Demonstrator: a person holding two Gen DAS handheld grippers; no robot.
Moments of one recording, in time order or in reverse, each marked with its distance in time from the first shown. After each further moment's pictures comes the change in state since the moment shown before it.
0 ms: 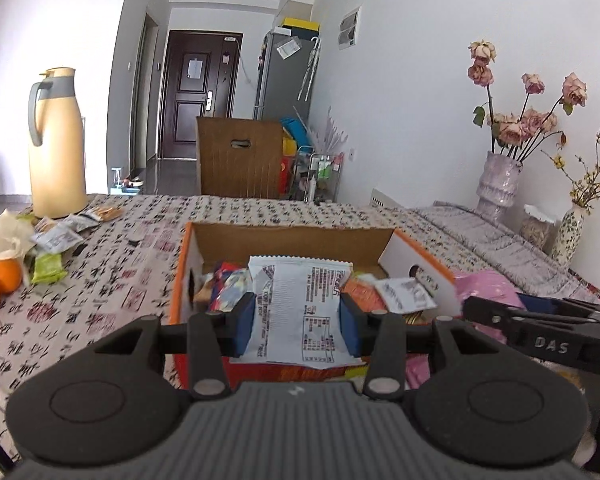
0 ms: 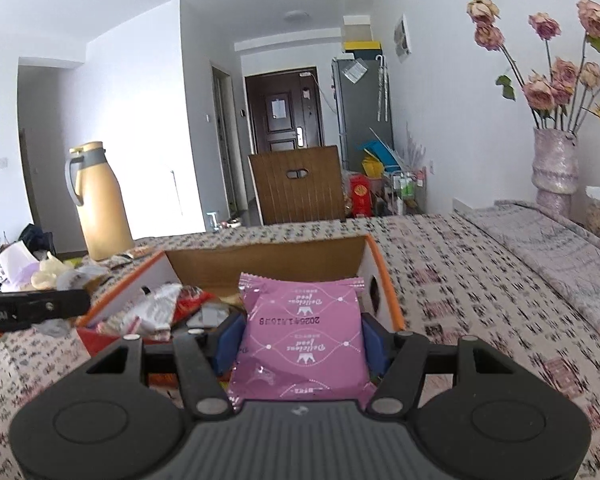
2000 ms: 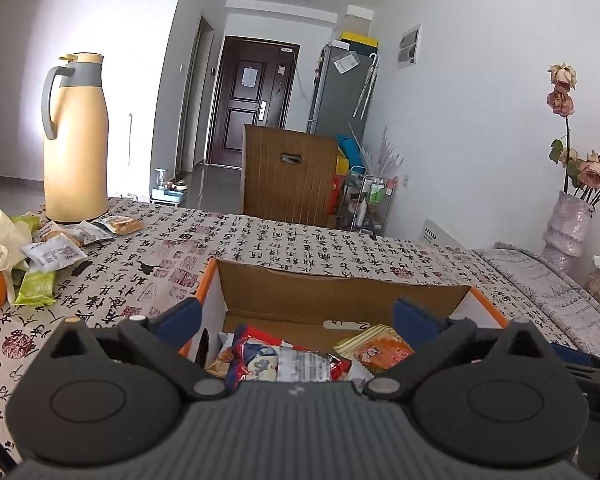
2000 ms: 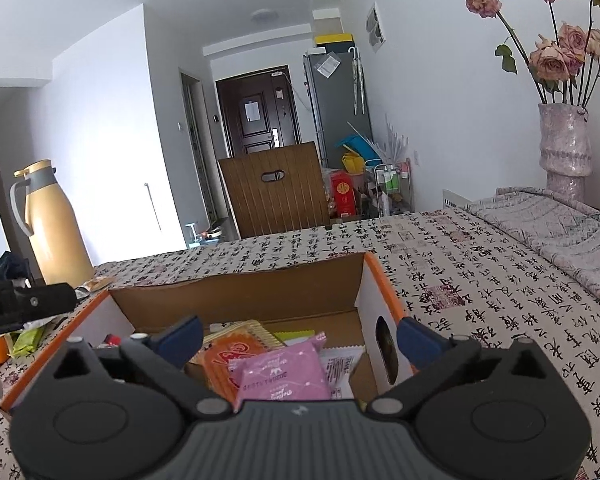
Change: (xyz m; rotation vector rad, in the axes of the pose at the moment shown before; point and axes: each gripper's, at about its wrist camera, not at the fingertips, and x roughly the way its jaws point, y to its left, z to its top) left arm 0.103 0.024 0.034 -0.106 -0.046 0.146; right arm 0.114 -0.017 0.025 0.085 0.006 -0.054
